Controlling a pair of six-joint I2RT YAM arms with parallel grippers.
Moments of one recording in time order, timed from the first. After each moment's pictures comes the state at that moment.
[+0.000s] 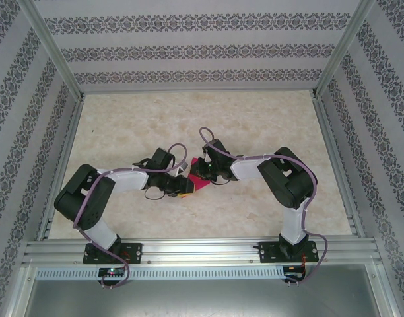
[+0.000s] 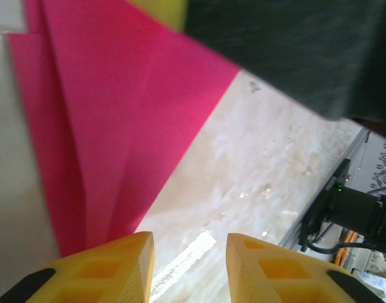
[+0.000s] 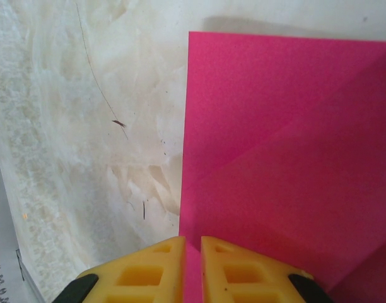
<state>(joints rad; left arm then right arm) -0.55 1.65 0.72 -0.15 0.72 -0.65 0.67 1.94 0.96 0.11 -0.40 0.93</state>
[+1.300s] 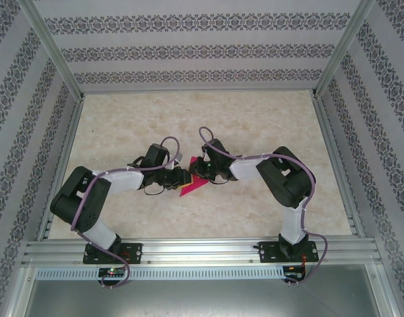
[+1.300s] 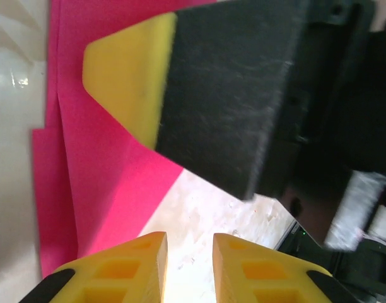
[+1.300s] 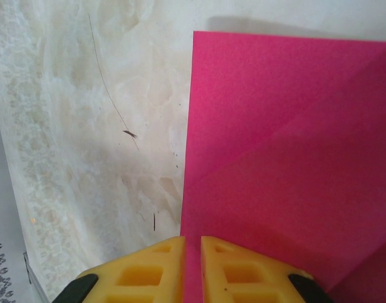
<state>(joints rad) -0.49 1.63 0.70 0.03 0.71 -0.80 0.67 1.95 0.96 0.15 -0.40 0.94</state>
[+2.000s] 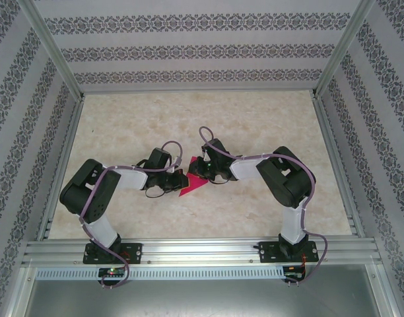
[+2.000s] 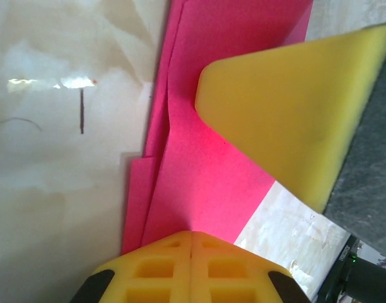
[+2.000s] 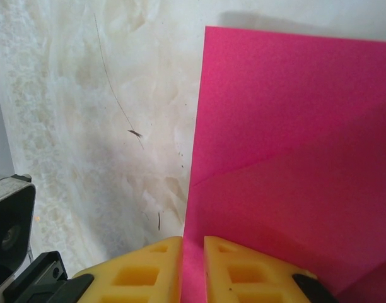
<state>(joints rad) -0.49 1.72 0.68 0.07 0.60 -0.75 0.66 1.94 0.96 0.16 -0.41 0.94</state>
